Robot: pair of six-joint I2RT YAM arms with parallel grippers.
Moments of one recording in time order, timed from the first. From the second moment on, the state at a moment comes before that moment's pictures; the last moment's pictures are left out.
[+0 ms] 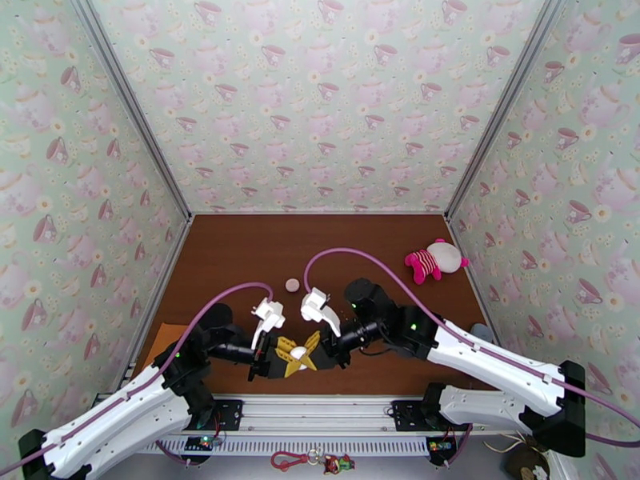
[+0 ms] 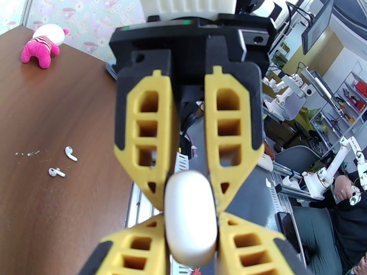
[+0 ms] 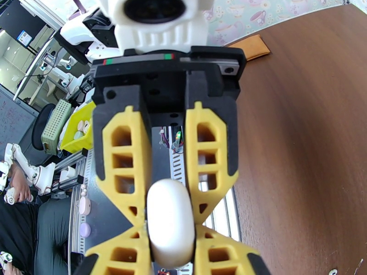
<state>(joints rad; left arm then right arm) -0.80 0.66 0.54 -0.13 0.90 -0.30 1.05 1.11 0.99 -0.49 -0.69 0.17</state>
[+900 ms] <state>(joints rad) -0.80 0.57 0.47 -0.03 0.83 -0.21 1.05 1.02 0.99 -0.48 -0.56 0.18</state>
